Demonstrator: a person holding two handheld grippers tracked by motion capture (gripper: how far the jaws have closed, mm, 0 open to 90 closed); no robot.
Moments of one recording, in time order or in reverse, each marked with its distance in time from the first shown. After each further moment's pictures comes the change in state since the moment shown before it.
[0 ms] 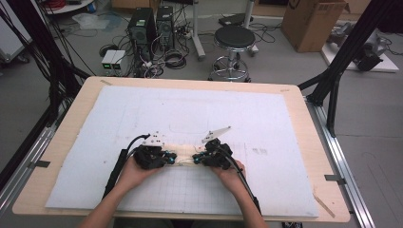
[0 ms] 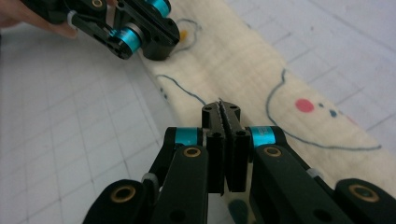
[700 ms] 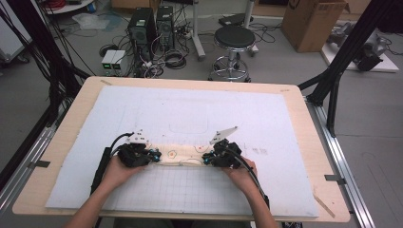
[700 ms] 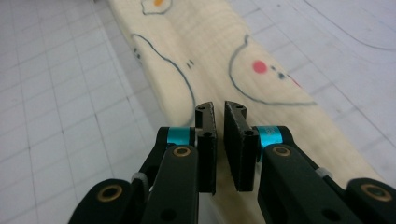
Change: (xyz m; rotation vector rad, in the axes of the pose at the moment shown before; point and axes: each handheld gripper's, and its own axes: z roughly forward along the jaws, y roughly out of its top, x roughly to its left) left arm 0.029 -0.026 -0.033 0.059 0.054 -0.037; right arm -0.014 -0.012 -0.021 0.068 -0.066 -0.089
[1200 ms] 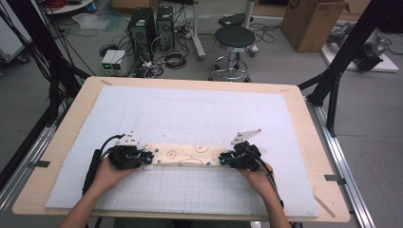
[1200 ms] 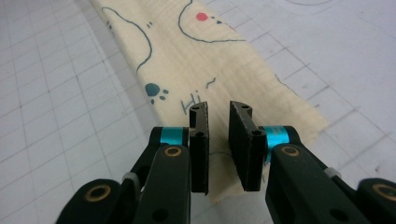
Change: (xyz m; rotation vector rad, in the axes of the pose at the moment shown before) left arm 0.006 -0.012 -0.013 -0.009 0.031 0.009; right arm -0.022 -0.038 -0.035 -0.064 -0.026 0.065
